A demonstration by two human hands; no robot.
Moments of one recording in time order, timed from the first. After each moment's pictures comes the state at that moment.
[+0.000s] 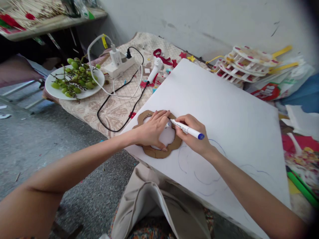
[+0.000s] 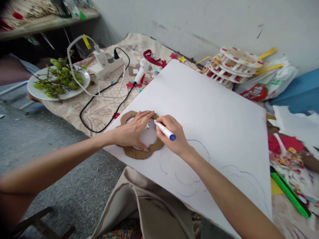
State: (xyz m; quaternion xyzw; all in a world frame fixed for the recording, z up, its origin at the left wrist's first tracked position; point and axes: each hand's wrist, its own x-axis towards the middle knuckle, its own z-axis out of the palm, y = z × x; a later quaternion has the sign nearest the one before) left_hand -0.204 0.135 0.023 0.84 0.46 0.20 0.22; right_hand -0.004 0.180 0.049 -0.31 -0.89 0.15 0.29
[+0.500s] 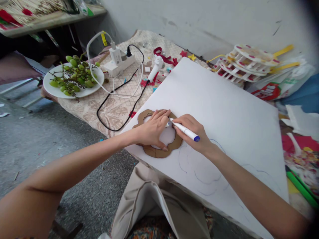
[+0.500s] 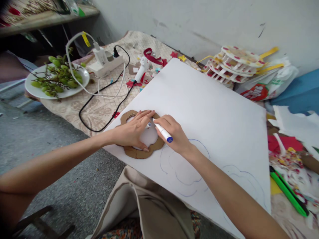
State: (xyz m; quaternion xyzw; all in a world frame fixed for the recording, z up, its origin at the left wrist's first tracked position) left_hand -0.205 0.136 0.022 0.84 0.46 0.20 0.22; right_hand 0.001 0.188 0.048 -0.22 -0.93 0.15 0.26
